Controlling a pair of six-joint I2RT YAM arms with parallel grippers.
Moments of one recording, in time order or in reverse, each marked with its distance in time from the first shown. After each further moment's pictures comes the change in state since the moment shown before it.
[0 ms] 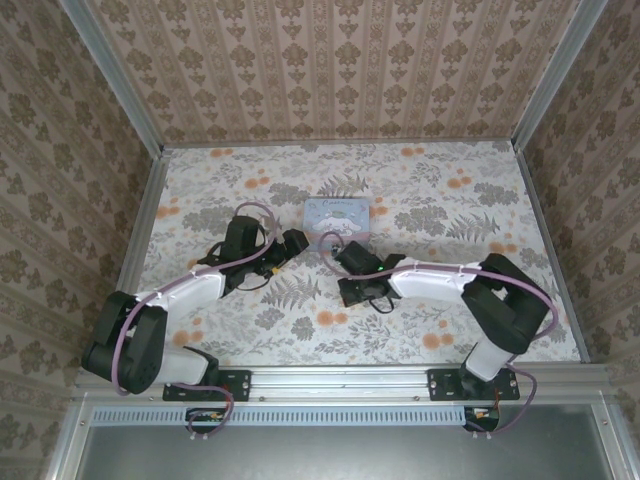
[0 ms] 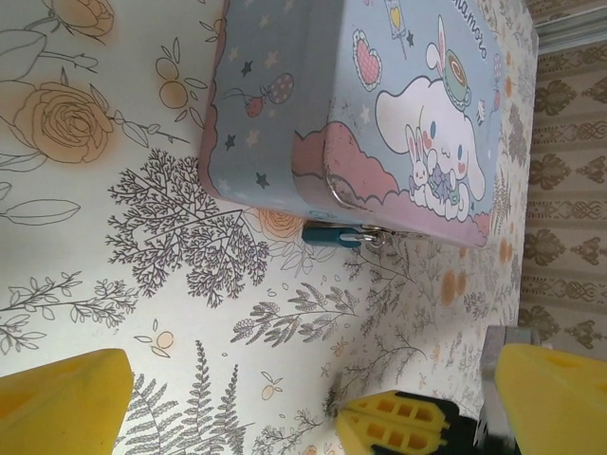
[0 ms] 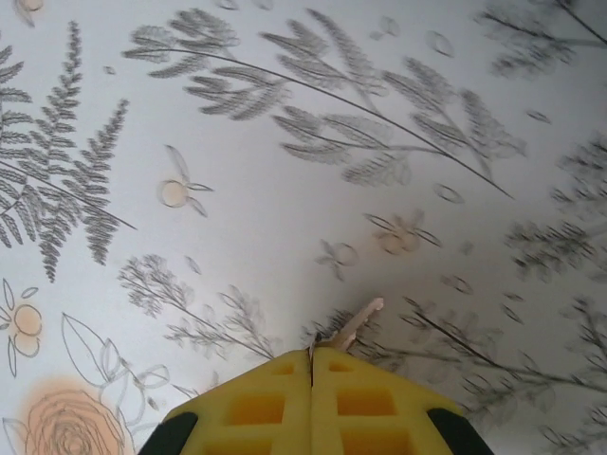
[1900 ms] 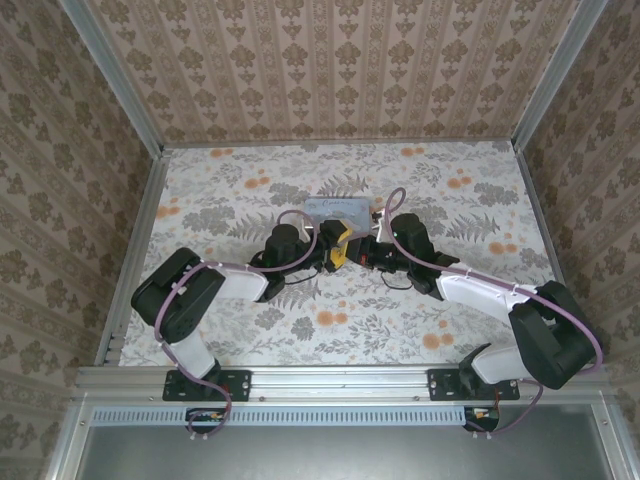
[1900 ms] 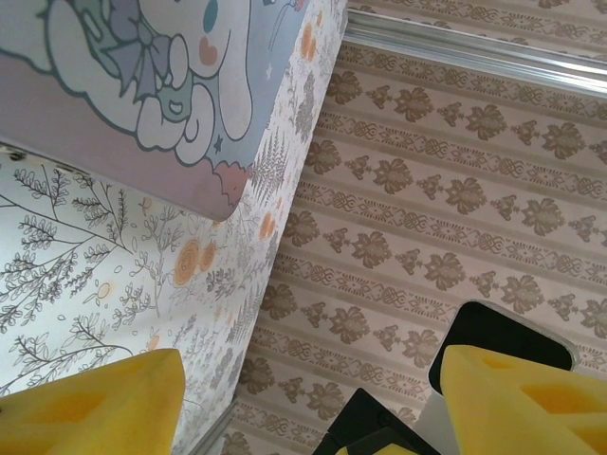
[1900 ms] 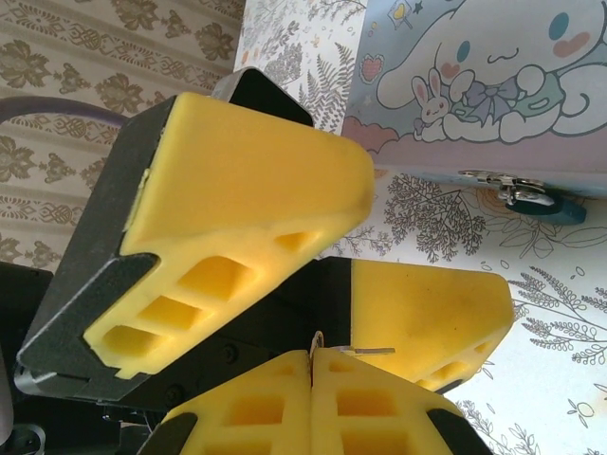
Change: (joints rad) left arm -0.273 0.362 0.031 0.807 -0.021 -0.761; right arm -0.258 -0.258 -0.200 0.596 -0.464 0.407
